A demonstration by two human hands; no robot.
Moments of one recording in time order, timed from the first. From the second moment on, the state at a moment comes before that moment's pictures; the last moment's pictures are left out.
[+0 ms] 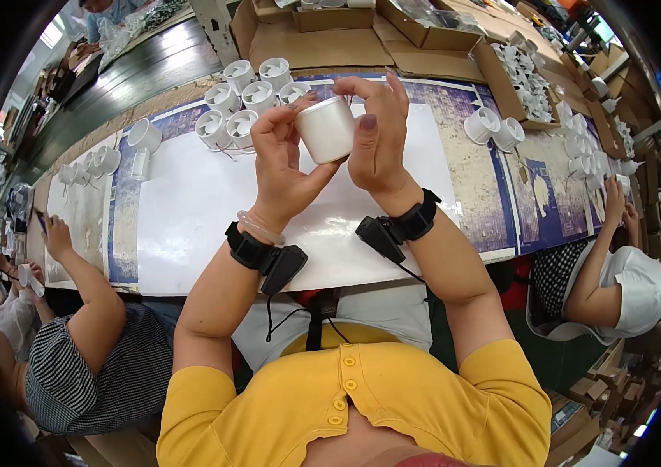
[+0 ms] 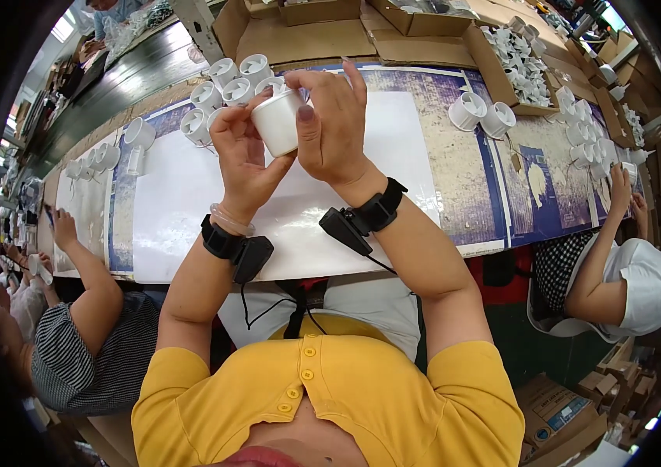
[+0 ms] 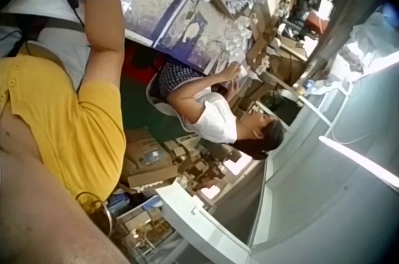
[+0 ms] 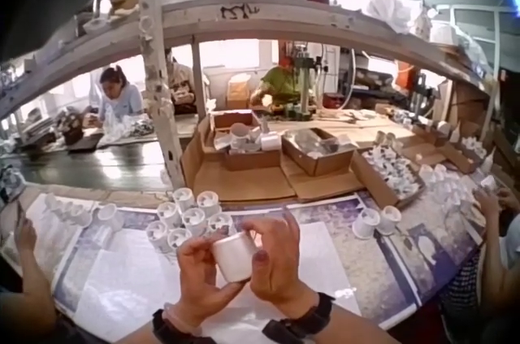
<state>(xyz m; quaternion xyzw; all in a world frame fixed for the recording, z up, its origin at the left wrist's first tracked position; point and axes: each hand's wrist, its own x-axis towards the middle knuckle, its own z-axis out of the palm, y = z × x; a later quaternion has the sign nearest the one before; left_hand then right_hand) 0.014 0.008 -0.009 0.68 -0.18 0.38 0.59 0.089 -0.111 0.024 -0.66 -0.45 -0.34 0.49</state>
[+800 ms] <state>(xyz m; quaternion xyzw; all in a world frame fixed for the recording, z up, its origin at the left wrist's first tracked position) 0.014 0.008 -0.007 0.75 -0.10 0.39 0.52 0.095 -0.106 0.010 -0.58 -0.32 -0.06 0.75</state>
